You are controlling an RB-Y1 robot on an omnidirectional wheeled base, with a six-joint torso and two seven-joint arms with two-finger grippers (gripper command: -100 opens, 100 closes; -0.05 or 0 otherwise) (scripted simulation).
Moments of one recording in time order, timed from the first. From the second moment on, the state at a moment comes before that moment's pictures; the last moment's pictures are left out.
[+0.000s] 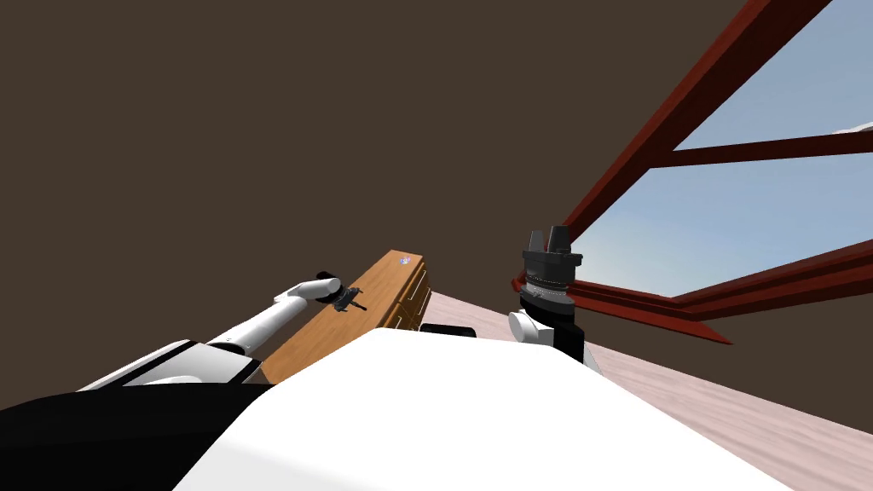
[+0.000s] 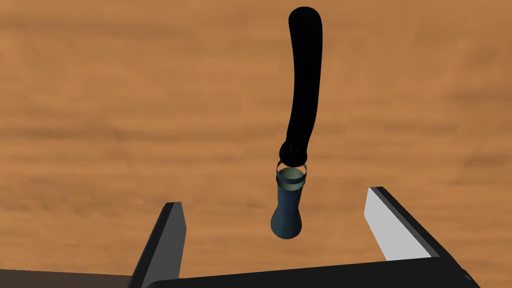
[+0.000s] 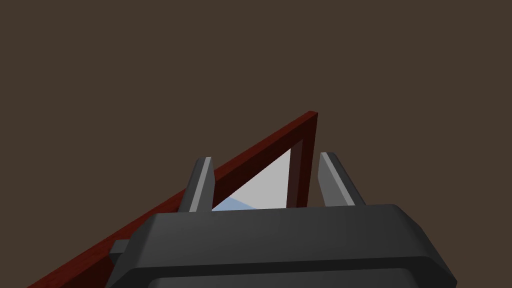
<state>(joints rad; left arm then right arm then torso) 0.01 1.10 -0.17 -1.12 1.08 1.01 -0.52 0.46 -0.03 0.06 -2.31 0.01 -0.63 0.16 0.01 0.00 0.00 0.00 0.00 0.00</state>
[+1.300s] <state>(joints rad) 0.01 1.07 -0.20 -1.07 1.07 1.03 -0.51 0.46 -0.03 0.06 -2.31 0.01 -0.63 0.16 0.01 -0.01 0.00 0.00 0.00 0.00</state>
